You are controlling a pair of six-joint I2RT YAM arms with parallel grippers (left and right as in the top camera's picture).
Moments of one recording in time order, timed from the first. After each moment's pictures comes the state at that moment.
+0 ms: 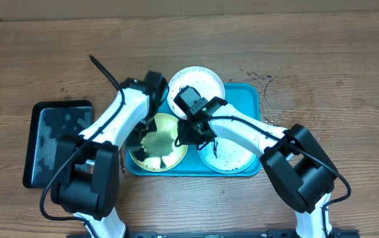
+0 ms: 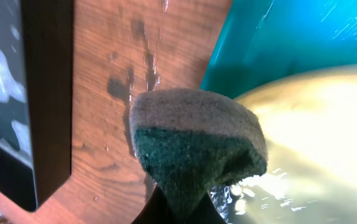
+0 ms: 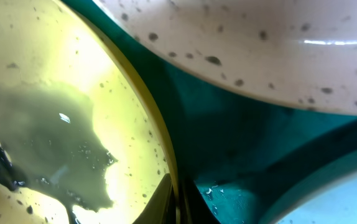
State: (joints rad) left arm -0.28 1.87 1.31 -1.15 -0.39 -0.63; right arm 0.74 2.06 1.40 -0.69 -0.21 0.65
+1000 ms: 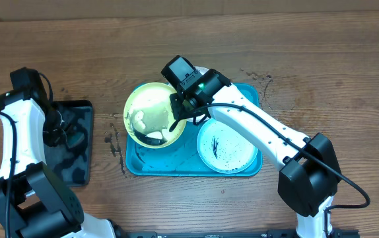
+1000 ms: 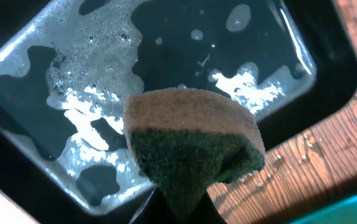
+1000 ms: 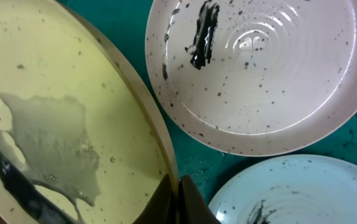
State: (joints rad) left arm 0.44 1.71 1.32 -1.05 -0.06 -0.57; right arm 0.75 2.02 1.79 -0.99 0.02 0.51
